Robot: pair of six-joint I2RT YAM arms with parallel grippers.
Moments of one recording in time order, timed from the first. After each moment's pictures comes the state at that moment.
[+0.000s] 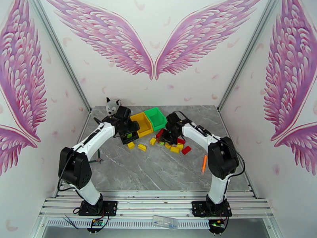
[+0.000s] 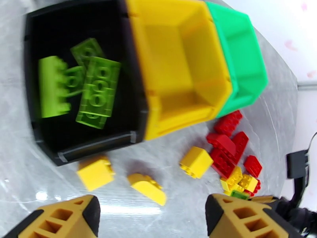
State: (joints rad) left arm -0.34 1.67 1.43 -0.77 0.06 -0.71; right arm 0.45 1.96 1.58 -0.77 -0.45 0.69
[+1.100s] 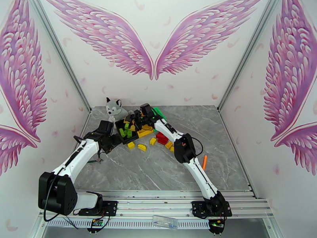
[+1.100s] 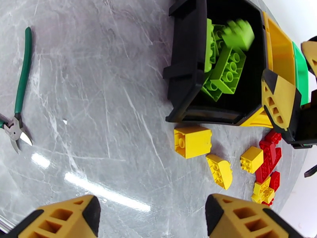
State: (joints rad) left arm -0.19 1.37 1.05 -0.79 0.04 -0.84; right arm 0.61 2.66 2.50 -0.40 -0.82 1.19
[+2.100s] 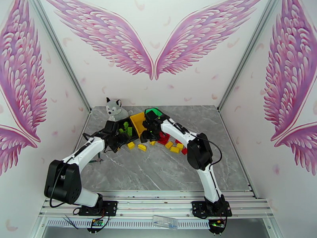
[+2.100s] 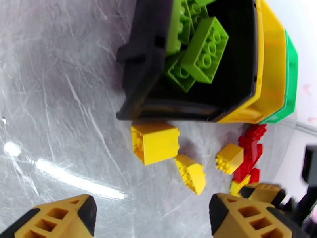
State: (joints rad) left arm -0.18 1.49 1.01 -0.57 0.21 -0.97; right arm 0.69 2.23 1.99 -1.03 -0.29 0.30
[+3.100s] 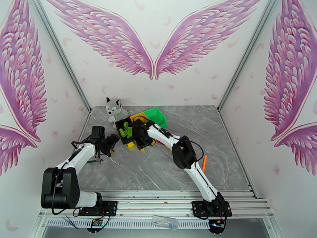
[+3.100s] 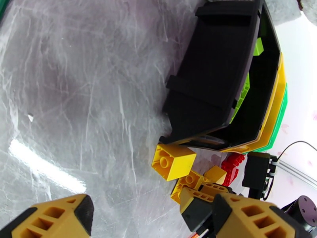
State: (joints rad) left arm -0.02 1.41 0.86 -0.48 0.35 -1.05; right arm 0.77 2.50 2.28 -1.14 -0.14 0.22
